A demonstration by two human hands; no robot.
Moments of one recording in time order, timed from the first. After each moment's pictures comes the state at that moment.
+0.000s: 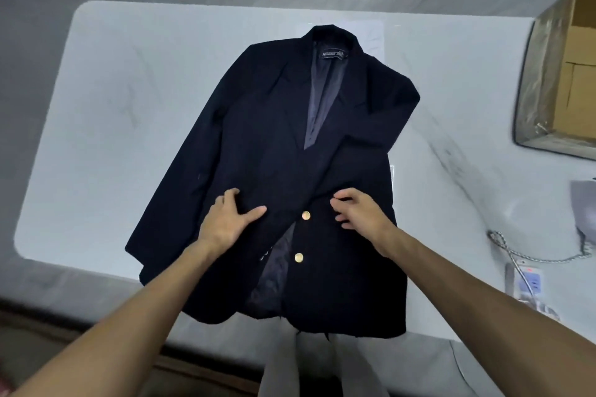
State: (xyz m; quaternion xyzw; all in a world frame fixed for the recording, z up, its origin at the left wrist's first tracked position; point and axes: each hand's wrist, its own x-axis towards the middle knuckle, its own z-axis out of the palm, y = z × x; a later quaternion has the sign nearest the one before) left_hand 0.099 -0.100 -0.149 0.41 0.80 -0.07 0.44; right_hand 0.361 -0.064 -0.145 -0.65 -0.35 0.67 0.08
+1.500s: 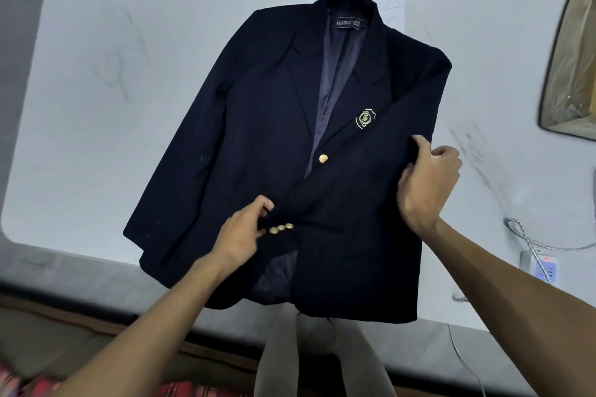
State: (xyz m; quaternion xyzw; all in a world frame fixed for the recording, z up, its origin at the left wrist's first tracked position) left_hand 0.098 -0.141 -0.165 0.51 0.69 0.00 0.51; right_hand 0.398 -0.040 -0.184 -0.83 -0.44 0.26 0.24
